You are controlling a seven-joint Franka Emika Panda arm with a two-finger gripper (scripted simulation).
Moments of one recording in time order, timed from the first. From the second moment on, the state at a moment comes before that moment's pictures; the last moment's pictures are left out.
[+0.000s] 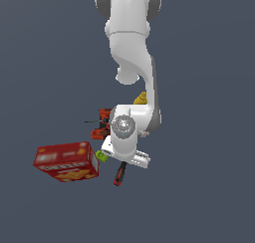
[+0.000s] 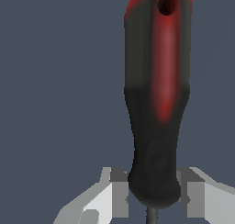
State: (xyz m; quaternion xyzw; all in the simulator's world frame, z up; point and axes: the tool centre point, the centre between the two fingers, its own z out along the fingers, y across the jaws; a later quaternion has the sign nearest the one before) arm 0.096 -0.011 0.015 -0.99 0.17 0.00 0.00
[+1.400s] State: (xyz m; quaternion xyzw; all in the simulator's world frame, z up) arm 0.026 -0.066 0.145 -0.99 0.17 0.00 0.00
